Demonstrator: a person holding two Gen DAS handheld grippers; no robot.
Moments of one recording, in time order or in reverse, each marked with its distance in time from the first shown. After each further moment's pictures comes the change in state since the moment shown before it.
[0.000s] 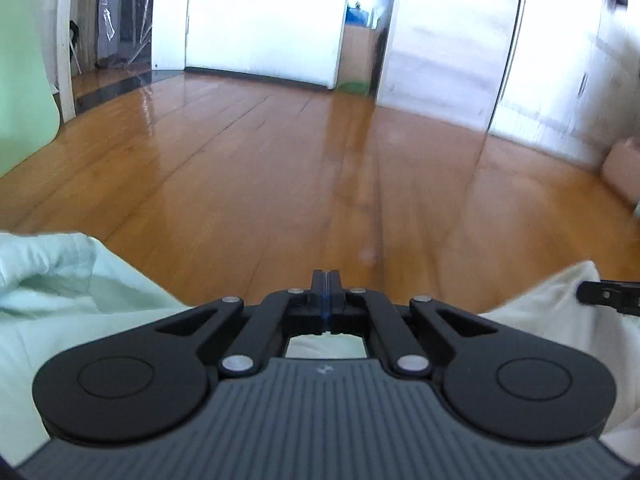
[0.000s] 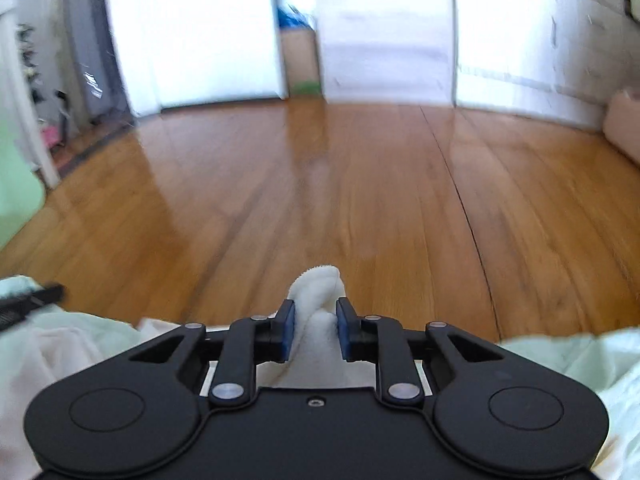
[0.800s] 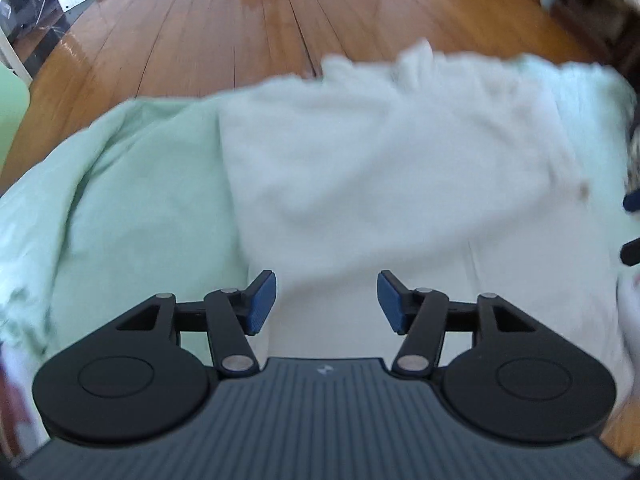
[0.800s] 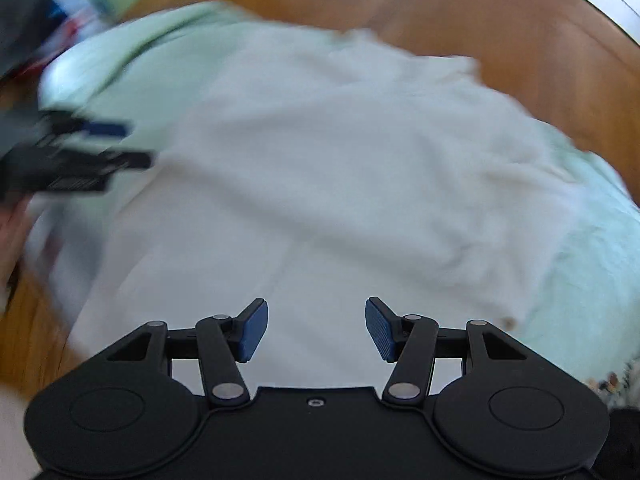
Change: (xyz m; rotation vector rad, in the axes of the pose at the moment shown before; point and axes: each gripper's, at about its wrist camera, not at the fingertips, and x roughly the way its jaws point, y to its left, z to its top) left arm -0.257 0.014 -0.072 0.373 0.489 -0.128; right arm -0.275 0.087 -0.098 -0.375 0.635 0.304
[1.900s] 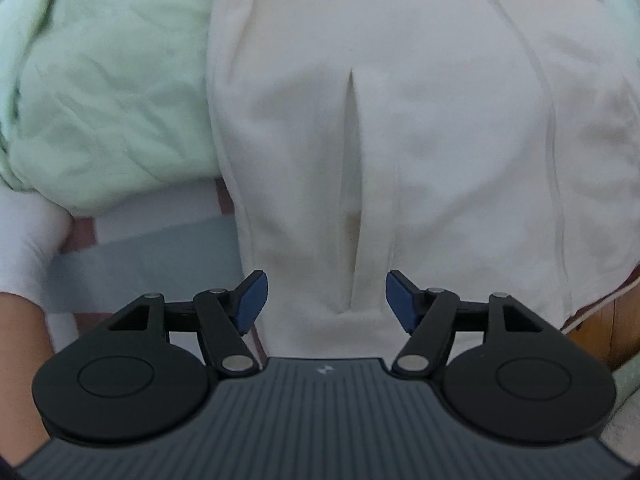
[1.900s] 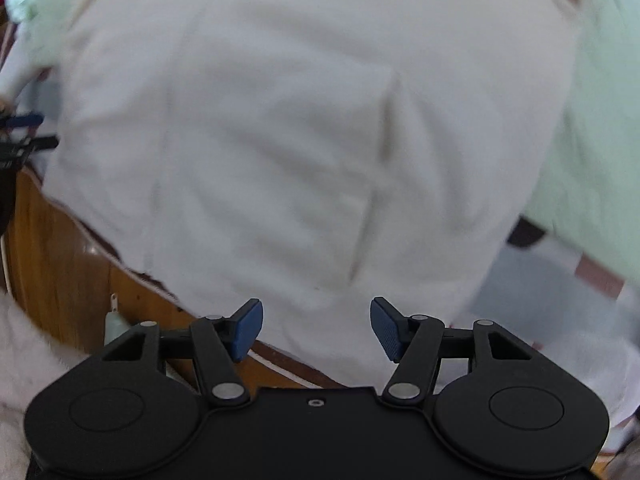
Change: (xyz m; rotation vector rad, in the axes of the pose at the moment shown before) left arm 0.059 0.013 -0.165 -0.006 0.408 -0.013; right arm 0.108 -0.065 -0.175 0.290 0.421 0.158
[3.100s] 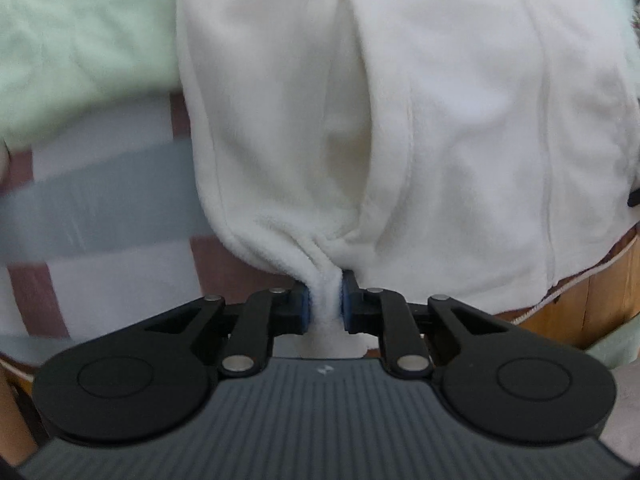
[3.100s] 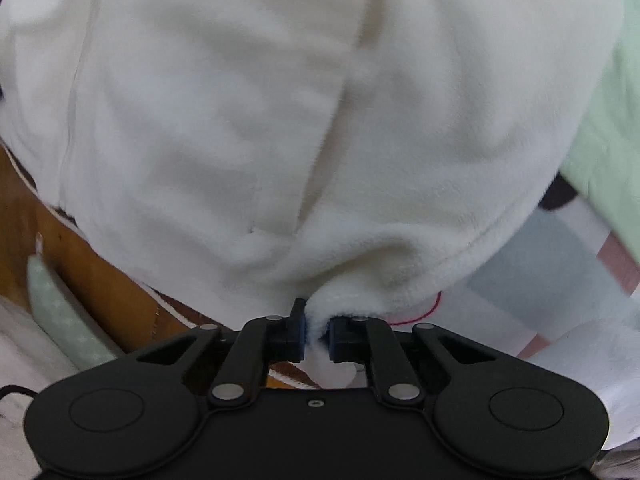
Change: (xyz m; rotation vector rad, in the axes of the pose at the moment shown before) left arm 0.014 0.015 -0.021 -0.033 0.059 -0.137; right arm 0.051 -0.002 -0.004 -0.142 0.138 -0.132
